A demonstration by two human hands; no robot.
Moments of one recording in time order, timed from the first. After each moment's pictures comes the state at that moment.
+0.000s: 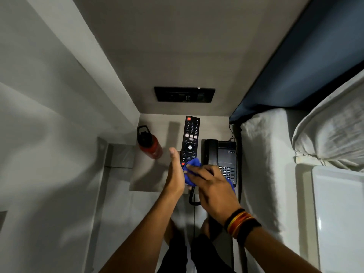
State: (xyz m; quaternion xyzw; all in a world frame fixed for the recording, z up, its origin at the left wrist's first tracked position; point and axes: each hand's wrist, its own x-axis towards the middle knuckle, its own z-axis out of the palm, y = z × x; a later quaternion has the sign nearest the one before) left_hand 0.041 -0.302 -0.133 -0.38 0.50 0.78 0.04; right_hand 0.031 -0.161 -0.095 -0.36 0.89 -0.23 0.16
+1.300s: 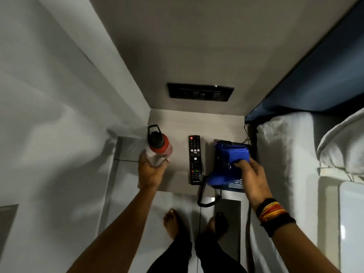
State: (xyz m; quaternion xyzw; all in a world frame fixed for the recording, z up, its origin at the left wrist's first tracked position) left_hand 0.065 -0.409 -0.205 -0.52 0.68 0.52 -0.02; right_hand -0.034 -0.152 -0.101 0.13 0.75 -0.59 0.28
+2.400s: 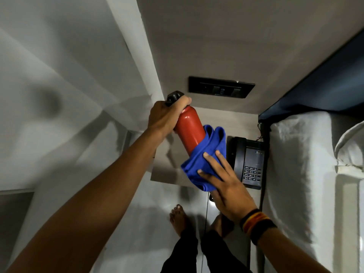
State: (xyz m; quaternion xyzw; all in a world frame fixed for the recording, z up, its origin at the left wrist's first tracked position) left_hand -0.022 -0.478 -0.080 -0.43 0.69 0.58 0.03; right_hand 0.040 -0.200 -0.131 -0.44 0.84 -0.28 0.15
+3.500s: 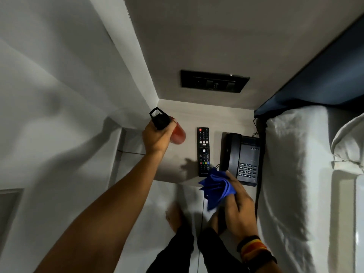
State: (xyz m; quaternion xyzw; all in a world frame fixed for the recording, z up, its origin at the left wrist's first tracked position) left_hand 0.016 -0.445 -0.161 -0.49 0.67 0.55 -0.09; right_hand 0.085 -0.171 -0.124 0.02 0.82 -0.53 0.22
